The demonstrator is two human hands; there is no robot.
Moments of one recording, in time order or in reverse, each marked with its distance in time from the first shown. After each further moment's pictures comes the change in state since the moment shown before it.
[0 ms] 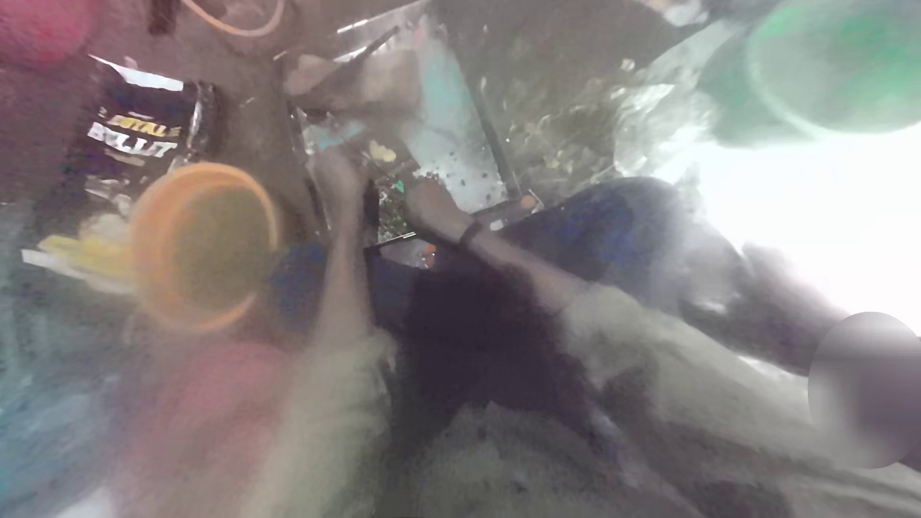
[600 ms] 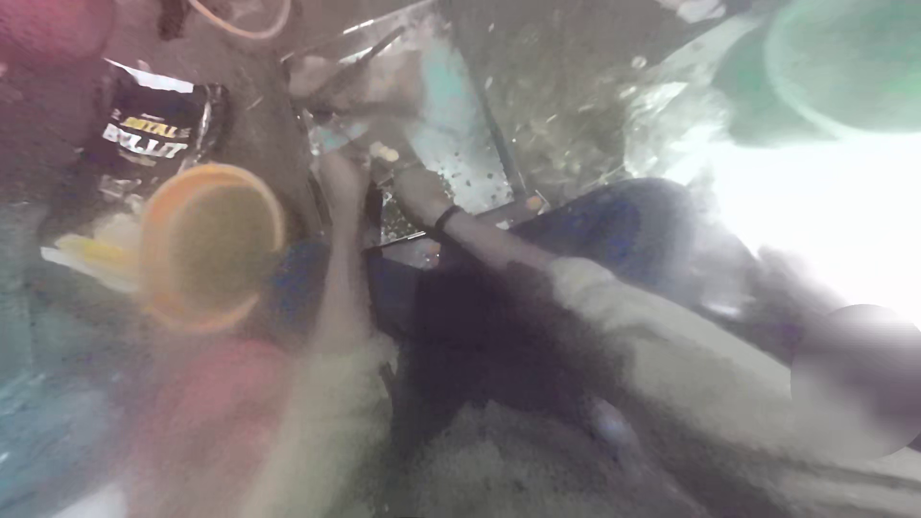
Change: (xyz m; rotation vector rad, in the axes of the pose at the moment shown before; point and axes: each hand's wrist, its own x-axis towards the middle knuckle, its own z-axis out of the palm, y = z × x) left_hand 0.011 -0.016 0.010 -0.033 0.086 0.102; right_hand 0.030 -0.021 -0.005 -0.001 -0.023 0.089
